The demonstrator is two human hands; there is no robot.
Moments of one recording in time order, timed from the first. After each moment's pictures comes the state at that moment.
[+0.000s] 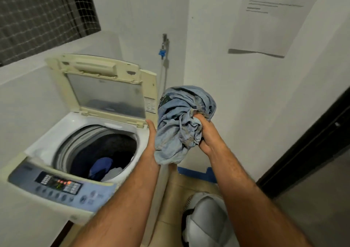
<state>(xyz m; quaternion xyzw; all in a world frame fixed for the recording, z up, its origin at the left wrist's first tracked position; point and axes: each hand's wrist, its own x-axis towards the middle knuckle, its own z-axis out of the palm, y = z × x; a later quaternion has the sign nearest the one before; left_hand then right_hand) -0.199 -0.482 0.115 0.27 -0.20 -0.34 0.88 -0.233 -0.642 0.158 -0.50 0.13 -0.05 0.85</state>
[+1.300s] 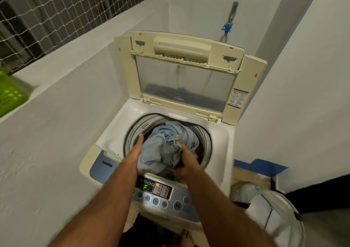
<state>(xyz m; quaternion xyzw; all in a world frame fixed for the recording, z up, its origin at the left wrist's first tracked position) -0.068 -0.121 0.063 0.65 0.22 -0.33 0.64 -0.087 -0.288 0.002 -0.35 0.37 0.17 0.84</state>
